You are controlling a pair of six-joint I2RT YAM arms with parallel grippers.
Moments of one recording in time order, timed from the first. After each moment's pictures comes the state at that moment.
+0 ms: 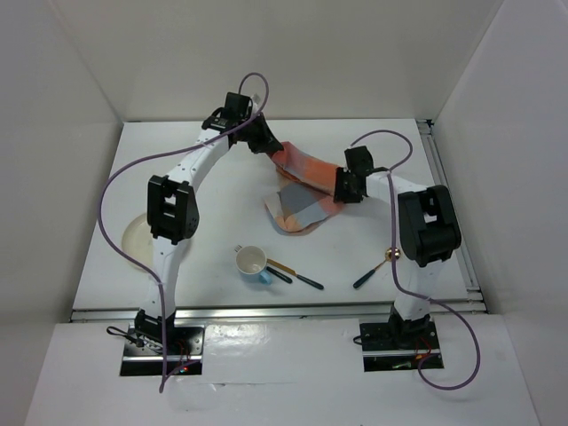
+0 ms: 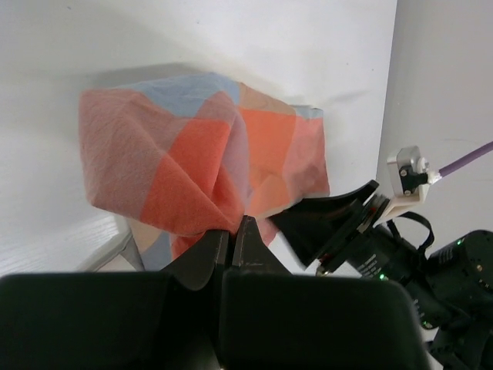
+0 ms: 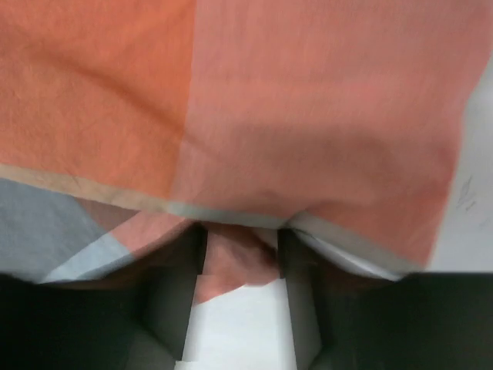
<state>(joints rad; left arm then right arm) -0.30 2.36 2.25 -0.61 0.47 -0.72 0.23 1.90 1.22 -0.29 -0.01 0.32</state>
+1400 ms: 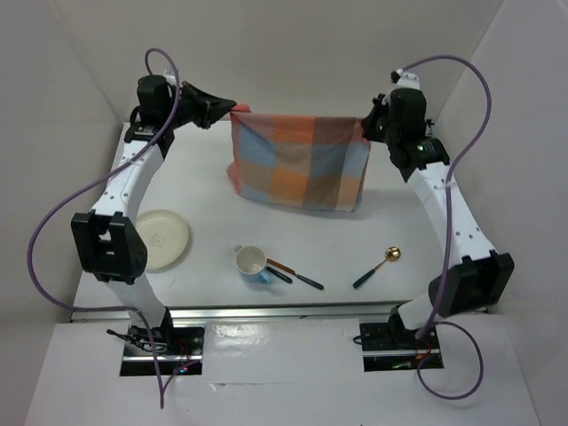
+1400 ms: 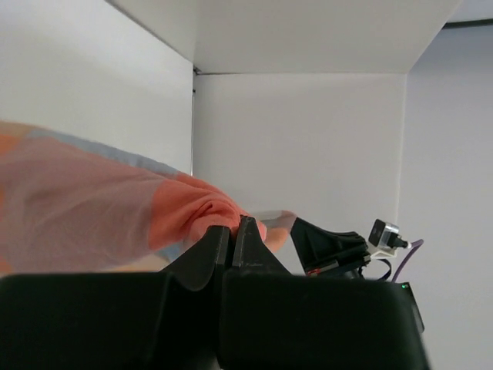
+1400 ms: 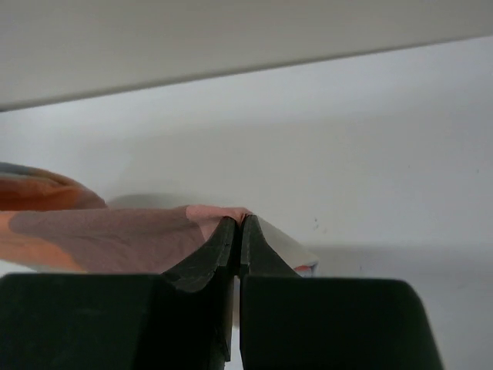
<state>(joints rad) -0.05 1.73 1.67 -0.16 0.61 -1.24 0.20 1.44 1.52 -0.43 0.09 0.31</state>
